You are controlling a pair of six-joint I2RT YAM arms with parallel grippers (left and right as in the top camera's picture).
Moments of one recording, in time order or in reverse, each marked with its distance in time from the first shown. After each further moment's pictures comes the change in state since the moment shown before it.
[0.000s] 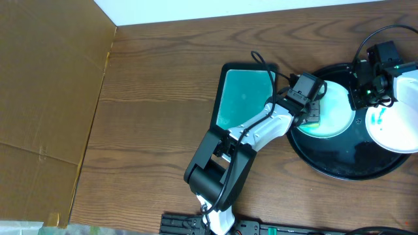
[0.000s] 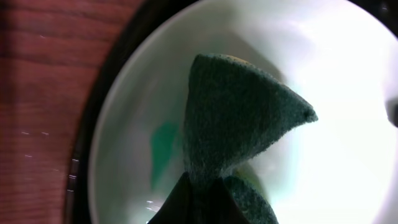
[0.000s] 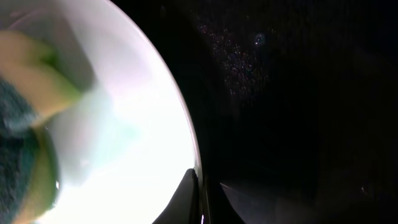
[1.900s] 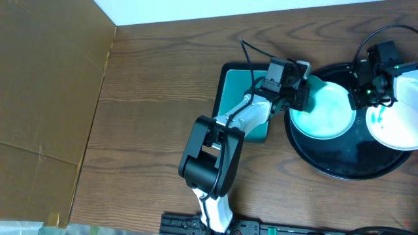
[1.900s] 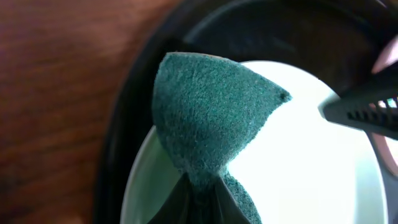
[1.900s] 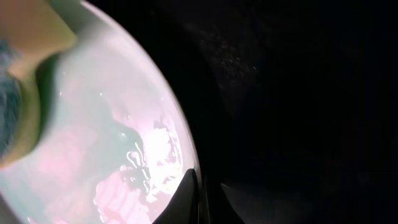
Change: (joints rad) left arm 0.186 0.041 -0.007 0.208 0.423 0.410; right arm 0.000 0.000 0.000 0.002 0.002 0.003
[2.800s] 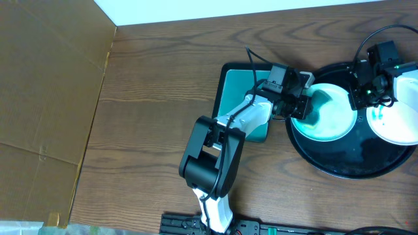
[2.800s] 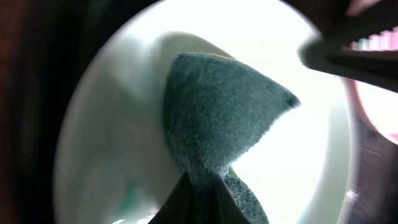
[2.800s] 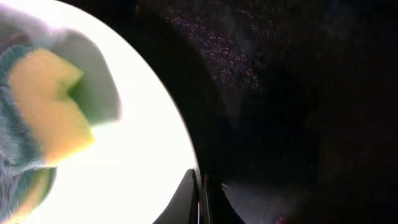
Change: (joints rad) left arm -0.008 0.000 0.000 -0.140 0.090 -0.020; right arm 0.000 0.000 0.000 -0.001 0.001 -0.003
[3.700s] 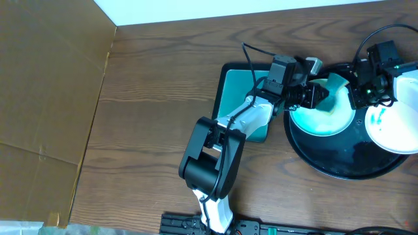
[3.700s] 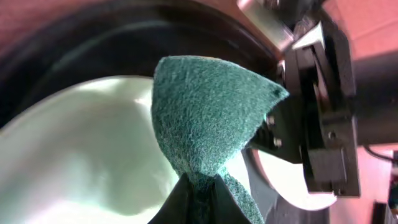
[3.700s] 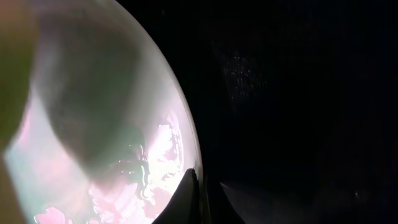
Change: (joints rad) left arm -0.009 -0.010 -0.013 0.292 0.189 -0.158; right arm 0.000 0.000 0.000 0.010 0.008 0.004
